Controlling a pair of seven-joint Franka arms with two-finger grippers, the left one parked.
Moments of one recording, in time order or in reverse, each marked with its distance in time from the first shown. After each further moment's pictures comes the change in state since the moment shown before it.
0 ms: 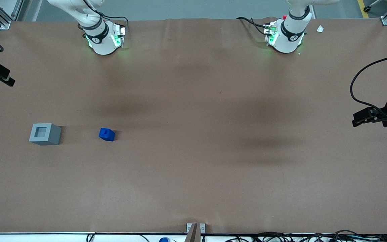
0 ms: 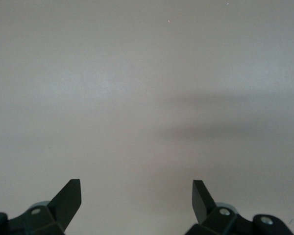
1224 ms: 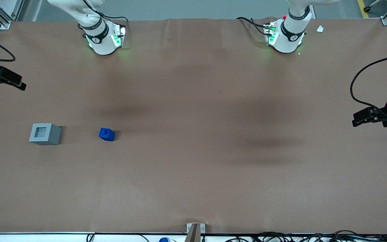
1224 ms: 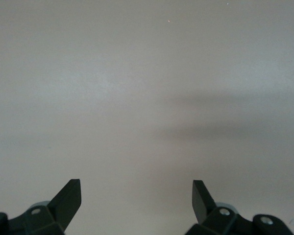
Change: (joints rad) arm 0.006 0.037 0.010 -0.054 0.001 0.002 0.000
